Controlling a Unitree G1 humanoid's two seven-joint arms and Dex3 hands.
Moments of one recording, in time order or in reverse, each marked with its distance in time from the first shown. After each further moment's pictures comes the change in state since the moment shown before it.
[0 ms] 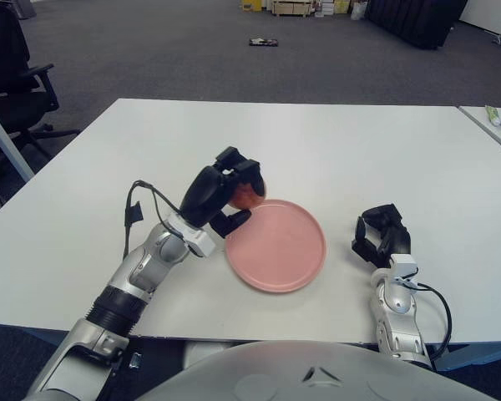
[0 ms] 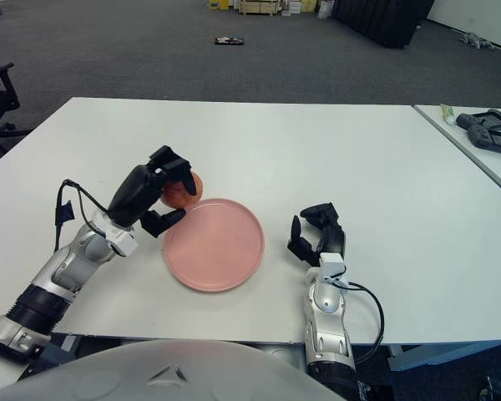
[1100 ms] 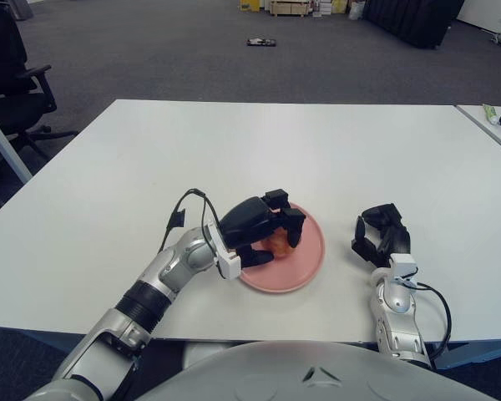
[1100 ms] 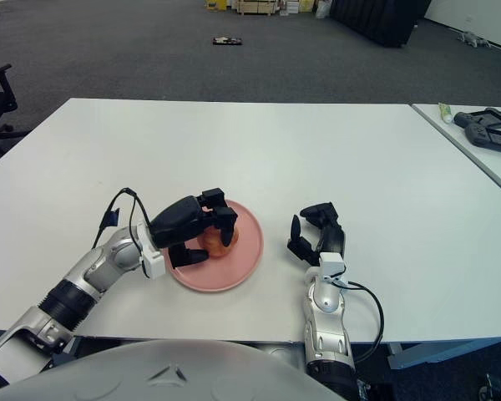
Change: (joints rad) left arm -0.083 -0.085 -0.148 0.205 0.075 -0.154 -0.237; right arm -0.001 0.002 -0.005 0.001 -0.001 -0.002 0.000
